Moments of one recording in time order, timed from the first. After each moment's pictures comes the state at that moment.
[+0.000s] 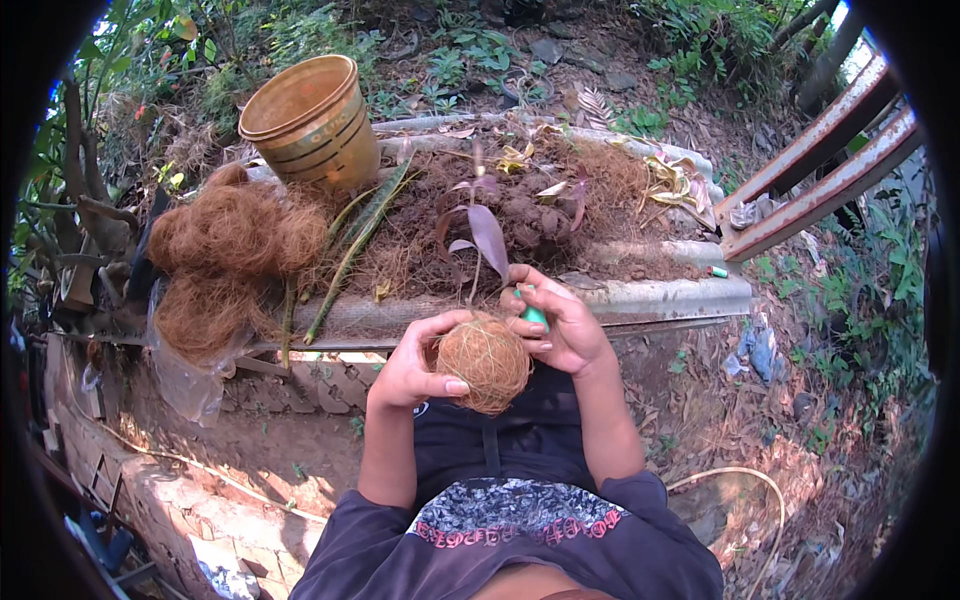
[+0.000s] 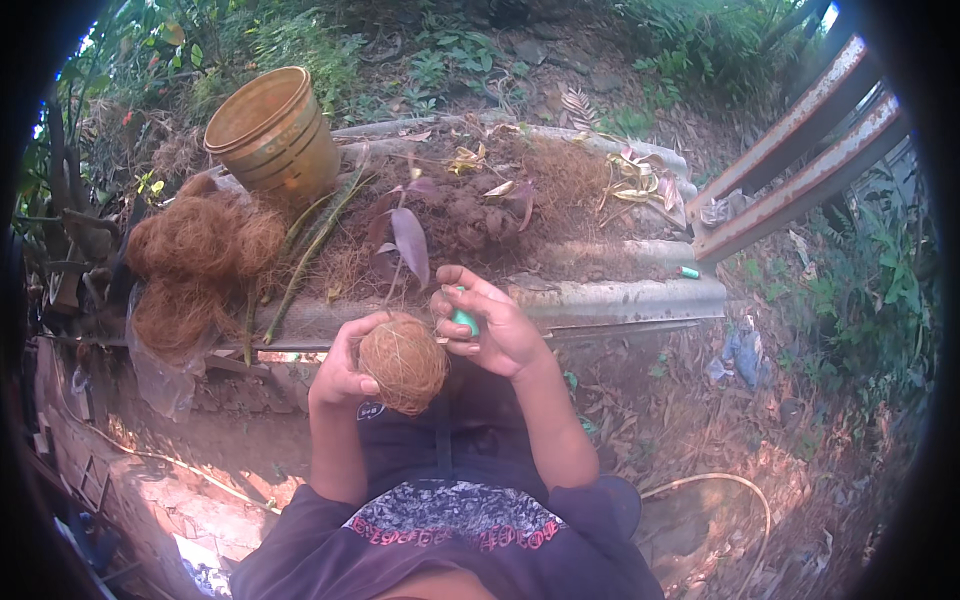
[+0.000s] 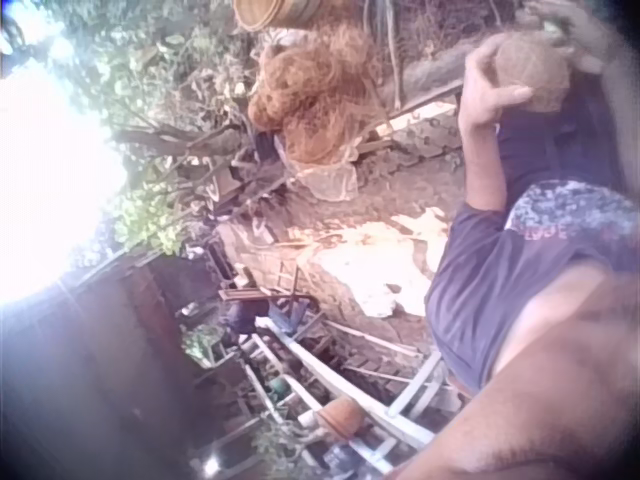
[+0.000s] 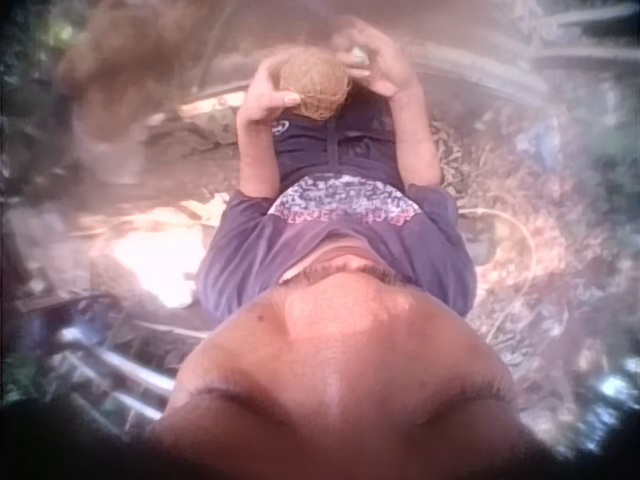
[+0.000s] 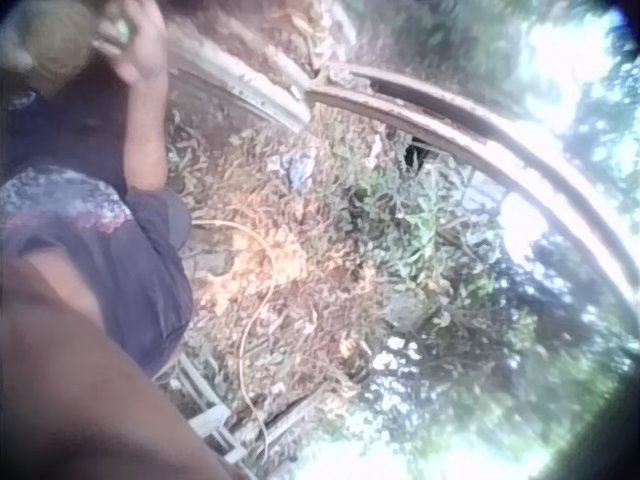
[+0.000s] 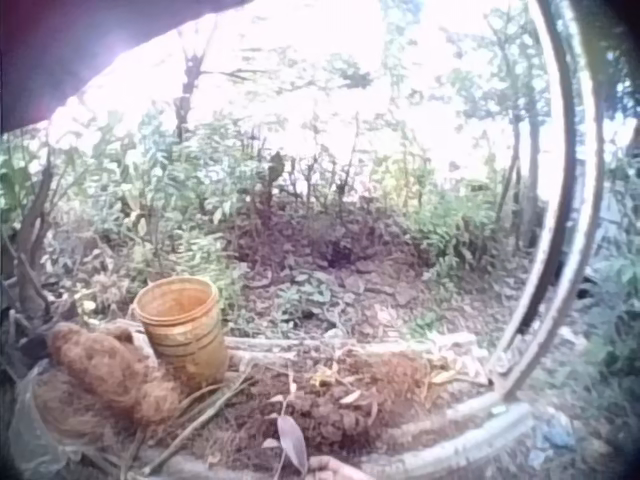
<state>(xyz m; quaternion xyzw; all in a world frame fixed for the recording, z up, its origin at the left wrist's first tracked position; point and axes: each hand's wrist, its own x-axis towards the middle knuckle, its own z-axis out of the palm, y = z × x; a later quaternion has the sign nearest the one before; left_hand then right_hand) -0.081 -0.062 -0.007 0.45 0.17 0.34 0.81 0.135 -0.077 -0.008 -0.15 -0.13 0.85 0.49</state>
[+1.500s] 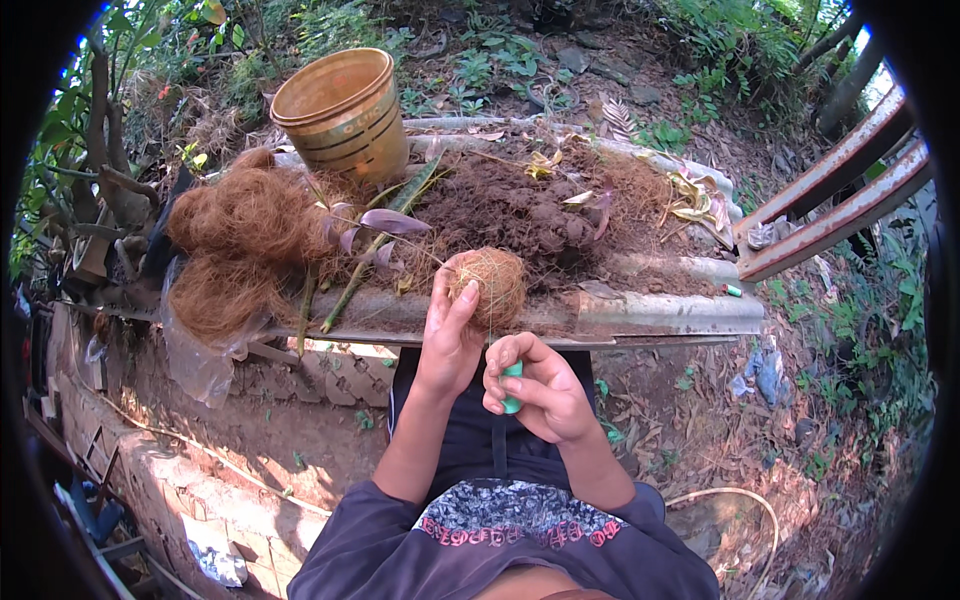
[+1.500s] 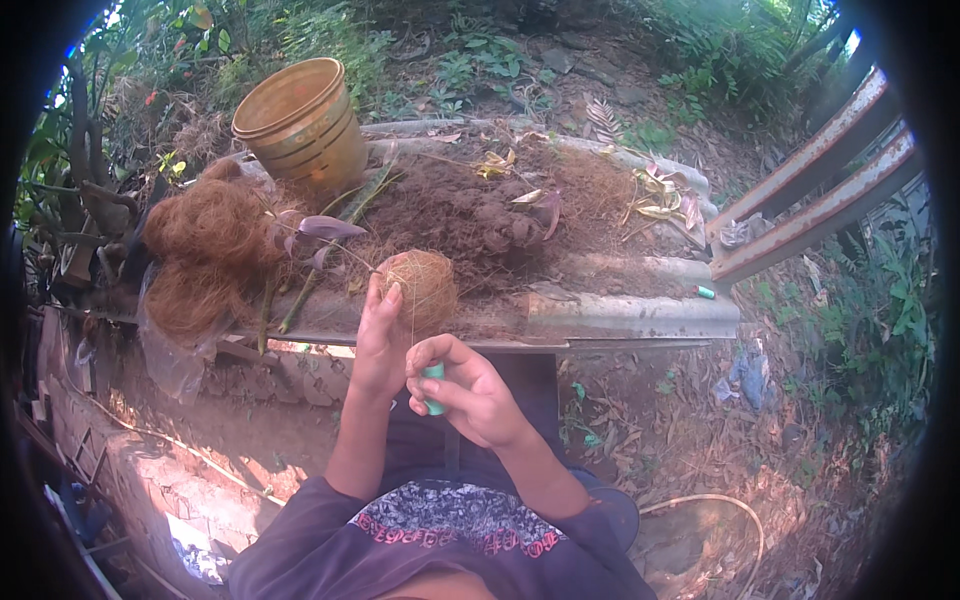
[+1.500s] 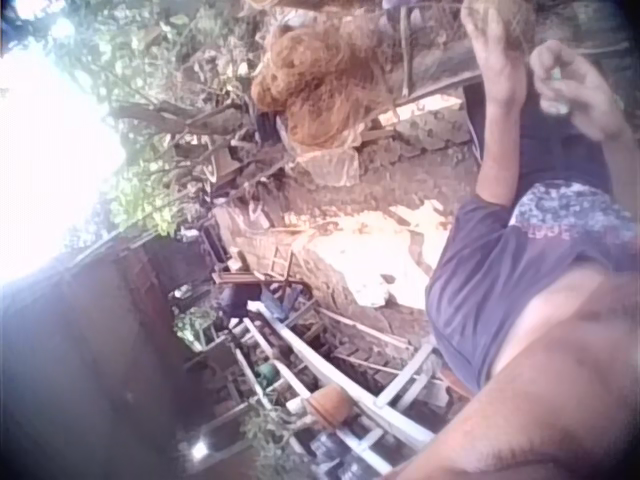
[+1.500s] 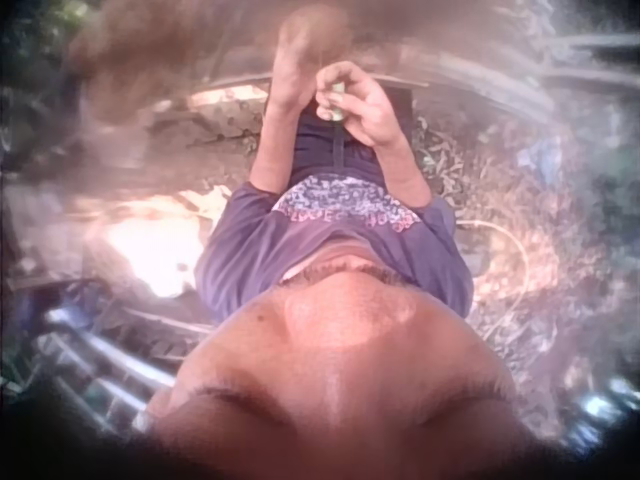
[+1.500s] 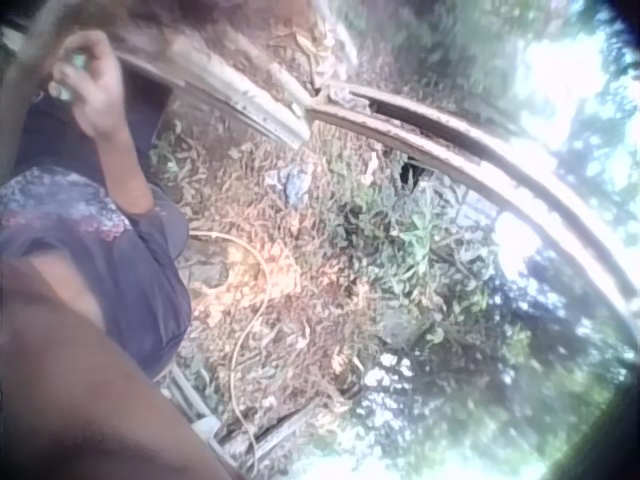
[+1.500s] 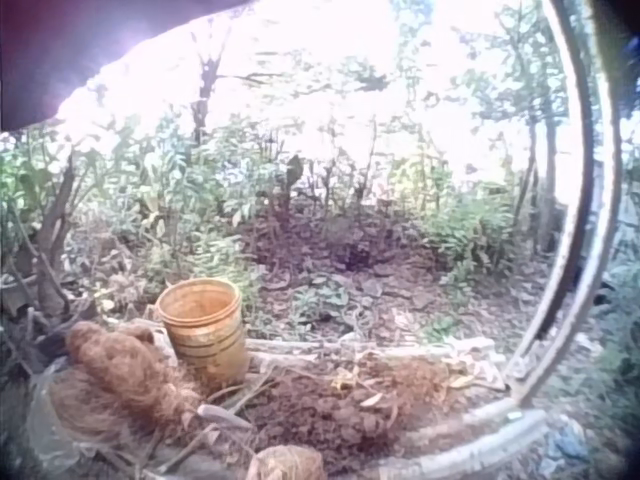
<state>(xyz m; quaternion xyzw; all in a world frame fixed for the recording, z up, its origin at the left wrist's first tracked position) -0.043 -0.062 0.000 0.26 0.21 0.55 0.76 0.076 -0.133 0.010 -0.14 -0.26 0.78 0.56</state>
